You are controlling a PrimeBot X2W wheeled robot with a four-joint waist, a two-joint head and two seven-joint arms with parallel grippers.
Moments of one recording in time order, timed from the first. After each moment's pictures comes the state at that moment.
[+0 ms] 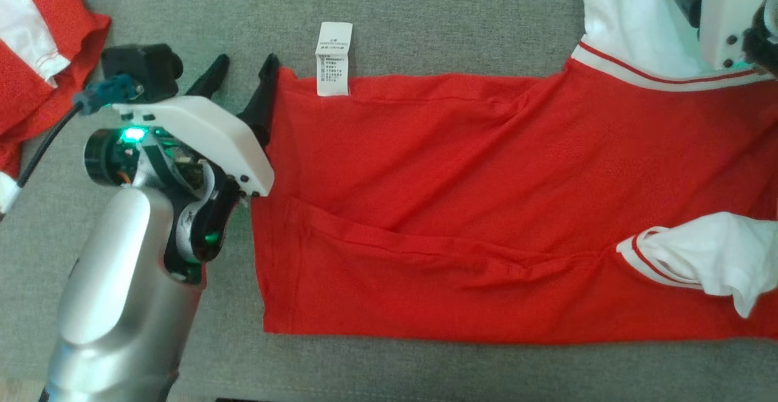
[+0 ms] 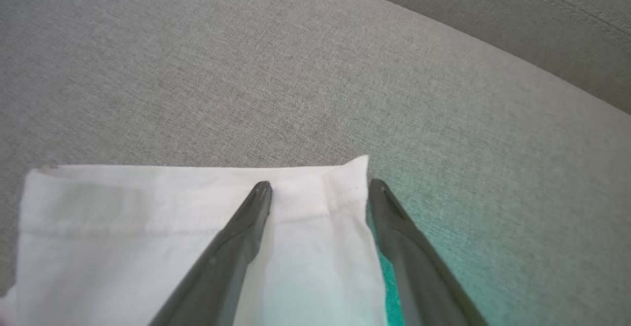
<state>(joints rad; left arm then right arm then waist) -0.52 0.23 -0.32 0.01 -0.57 0.13 0.57 -0.91 -0.53 0.41 0.31 0.48 0.12 0.77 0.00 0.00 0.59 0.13</state>
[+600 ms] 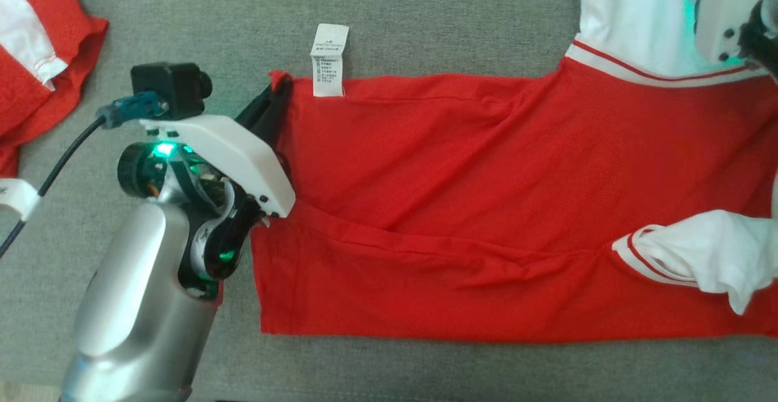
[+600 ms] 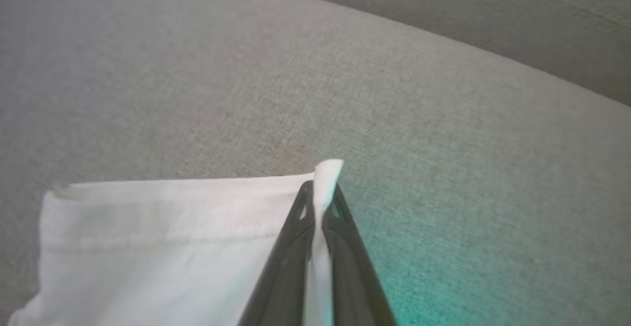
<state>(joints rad) -0.49 0.21 -0.35 -0.02 -0.64 0.09 0.59 -0.94 -0.50 0.40 0.39 0.52 0.12 0.69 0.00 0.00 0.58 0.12</state>
